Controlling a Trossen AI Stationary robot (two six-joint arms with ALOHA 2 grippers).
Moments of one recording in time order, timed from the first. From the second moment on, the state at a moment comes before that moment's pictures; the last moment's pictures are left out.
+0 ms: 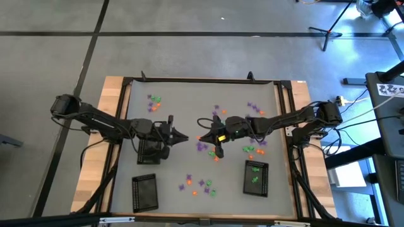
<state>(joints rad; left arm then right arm) -0.13 1.23 0.38 0.72 -0.11 -0.10 0.08 1.60 0.94 0.30 -0.07 0.17</state>
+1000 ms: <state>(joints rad) -0.13 1.39 0.51 0.77 -0.09 -0.07 0.08 1.60 0.94 0.34 -0.12 0.15</state>
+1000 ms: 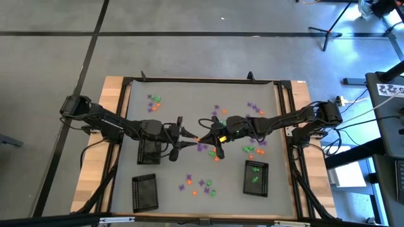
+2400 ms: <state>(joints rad) -0.24 0.93 0.51 -0.49 -0.43 -0.69 0.08 1.59 0.94 0.16 0.04 0.16</state>
